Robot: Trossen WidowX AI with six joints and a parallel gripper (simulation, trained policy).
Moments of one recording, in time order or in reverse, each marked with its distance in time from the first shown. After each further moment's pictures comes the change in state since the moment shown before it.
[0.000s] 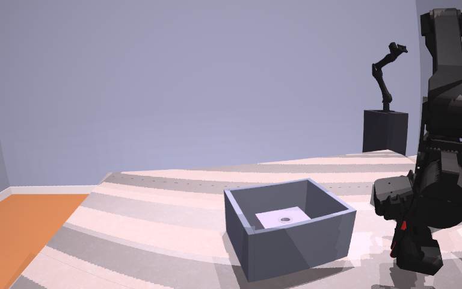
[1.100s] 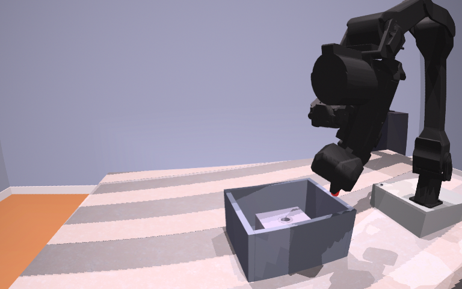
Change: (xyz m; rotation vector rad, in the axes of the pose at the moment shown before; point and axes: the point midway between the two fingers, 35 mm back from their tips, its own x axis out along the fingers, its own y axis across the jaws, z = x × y) arm -0.070 -0.043 0.139 0.285 -0.154 0.026
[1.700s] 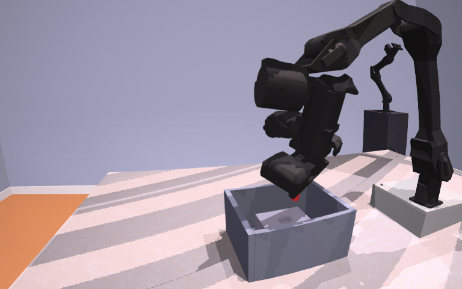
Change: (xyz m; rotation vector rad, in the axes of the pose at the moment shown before) arm 0.053 0.000 0.065 0.015 0.030 0.037
